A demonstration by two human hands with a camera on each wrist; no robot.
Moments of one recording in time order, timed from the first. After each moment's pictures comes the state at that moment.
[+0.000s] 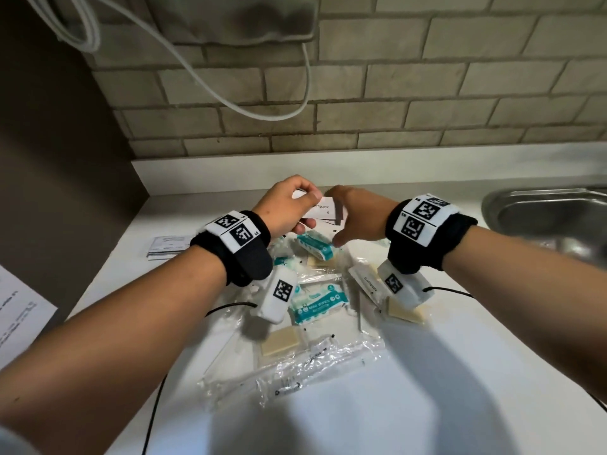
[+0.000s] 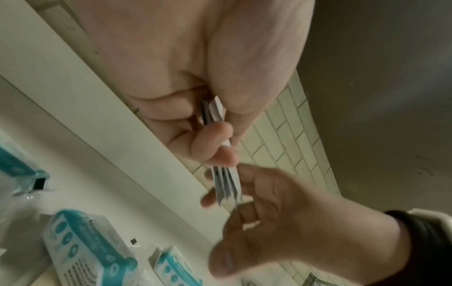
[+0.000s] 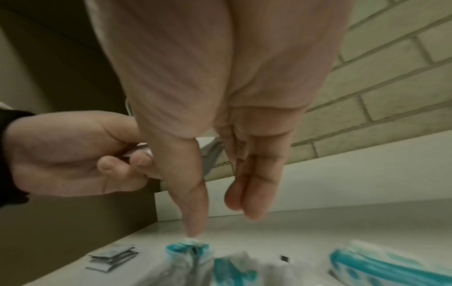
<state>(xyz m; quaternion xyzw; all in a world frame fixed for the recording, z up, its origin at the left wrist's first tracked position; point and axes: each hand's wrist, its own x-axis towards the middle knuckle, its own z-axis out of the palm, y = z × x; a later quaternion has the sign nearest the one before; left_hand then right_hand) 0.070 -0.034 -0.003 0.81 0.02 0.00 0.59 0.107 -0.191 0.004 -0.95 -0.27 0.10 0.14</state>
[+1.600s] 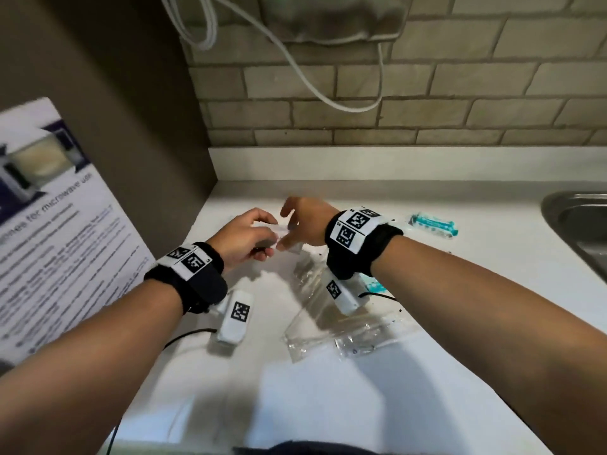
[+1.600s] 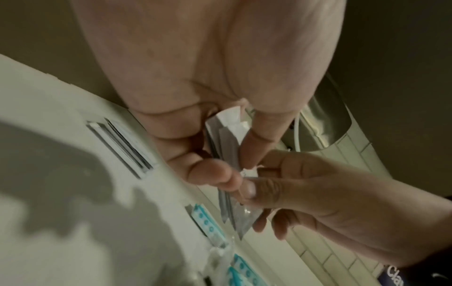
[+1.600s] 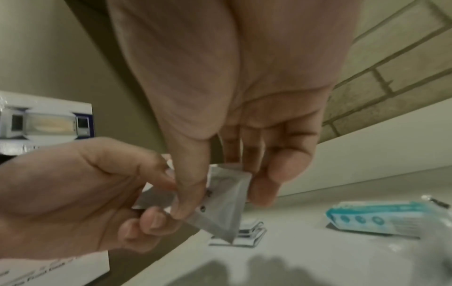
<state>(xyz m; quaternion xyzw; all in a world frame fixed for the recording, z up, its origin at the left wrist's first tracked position) -0.045 0.124 -0.030 0.77 0.14 -0.04 0.62 0.027 -0.016 -0.008 -0.92 -0.30 0.15 0.22</state>
